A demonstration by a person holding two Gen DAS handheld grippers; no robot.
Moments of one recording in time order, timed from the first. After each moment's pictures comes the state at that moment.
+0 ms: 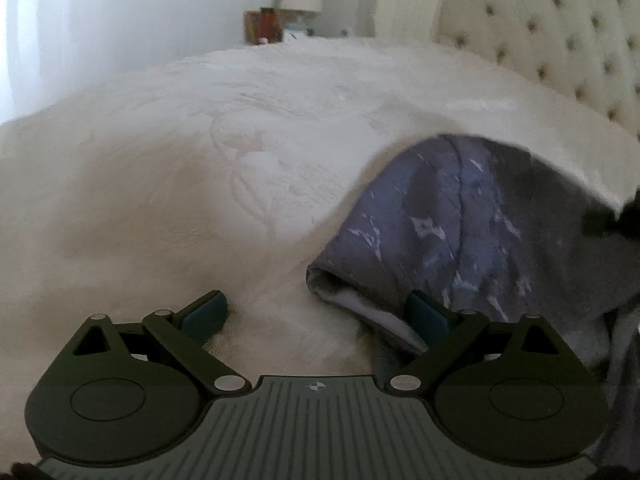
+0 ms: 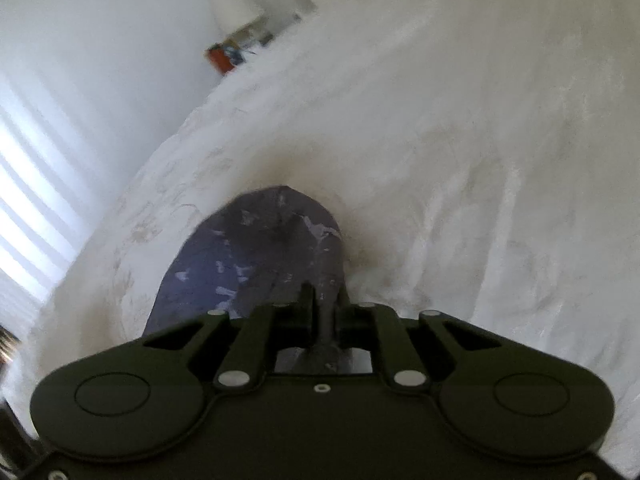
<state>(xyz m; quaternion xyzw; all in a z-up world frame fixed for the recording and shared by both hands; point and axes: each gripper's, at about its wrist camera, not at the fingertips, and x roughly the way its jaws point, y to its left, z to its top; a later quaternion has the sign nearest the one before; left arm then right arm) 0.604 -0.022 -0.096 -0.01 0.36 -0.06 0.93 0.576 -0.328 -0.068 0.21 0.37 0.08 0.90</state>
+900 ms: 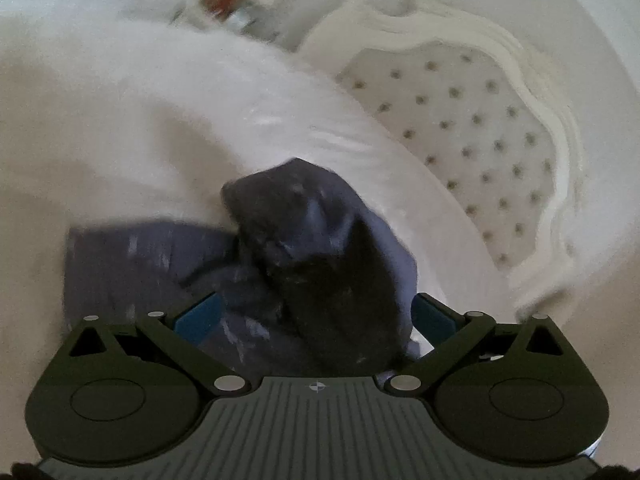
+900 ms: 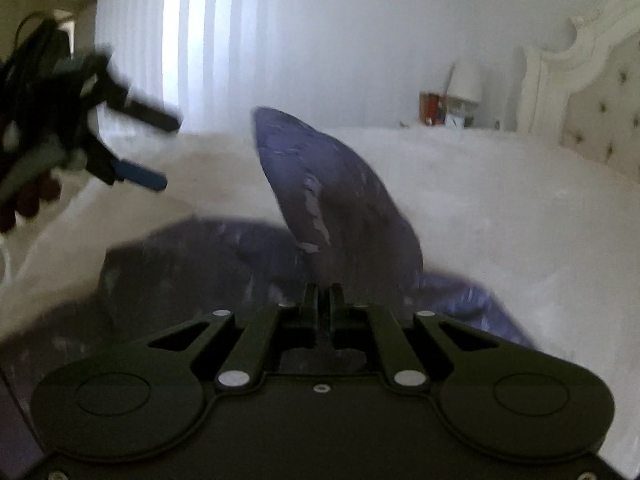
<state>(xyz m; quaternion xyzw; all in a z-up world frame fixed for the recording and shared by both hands) 0.412 0.092 0.000 -0.28 0.37 -0.24 0.85 0.280 -0.224 -0.016 -0.07 0.25 0.27 0.93</state>
